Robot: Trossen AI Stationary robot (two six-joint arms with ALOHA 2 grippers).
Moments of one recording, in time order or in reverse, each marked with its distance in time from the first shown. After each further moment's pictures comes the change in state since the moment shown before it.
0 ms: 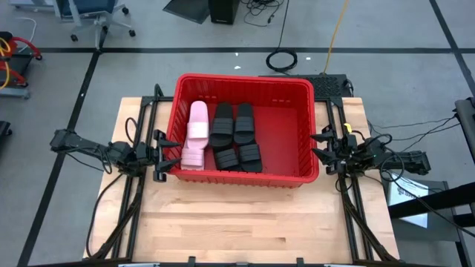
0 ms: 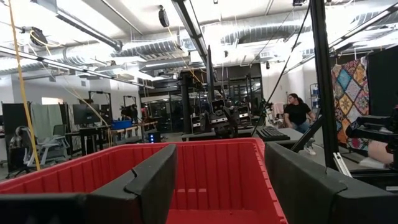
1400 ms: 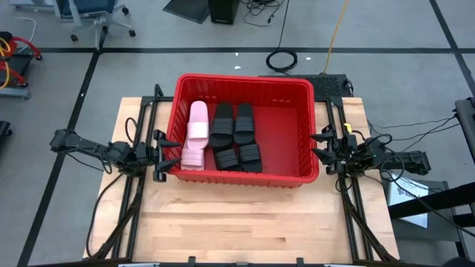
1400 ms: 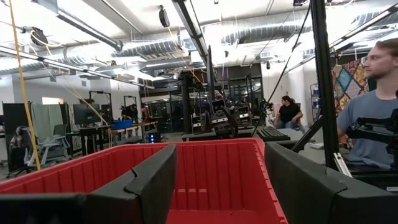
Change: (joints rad) left arm 0.000 0.000 0.001 0.000 -0.002 0.000; right arm 0.000 0.000 0.000 0.000 0.000 0.000
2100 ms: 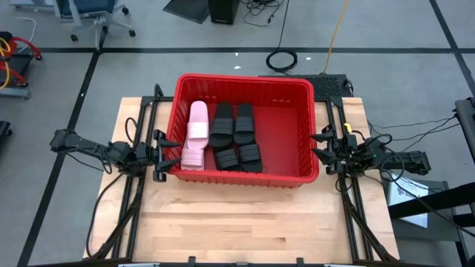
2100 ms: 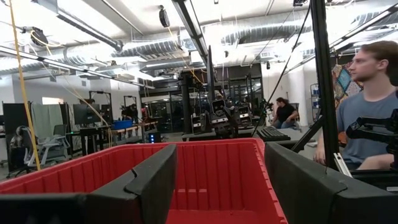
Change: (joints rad) left arm 0.000 0.000 0.000 0.000 0.000 0.000; right arm 0.000 0.000 0.000 0.000 0.000 0.000
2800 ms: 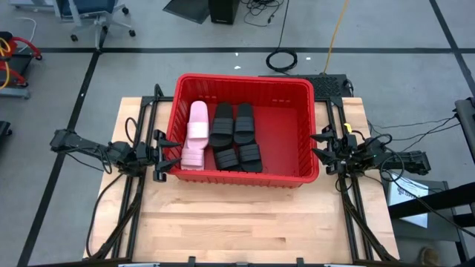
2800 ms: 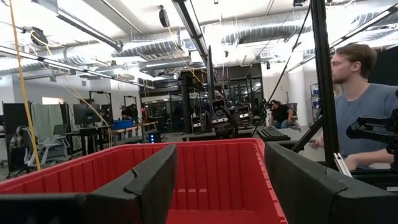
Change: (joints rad) left arm 0.000 0.000 0.000 0.000 0.000 0.000; right arm 0.000 0.000 0.000 0.000 0.000 0.000
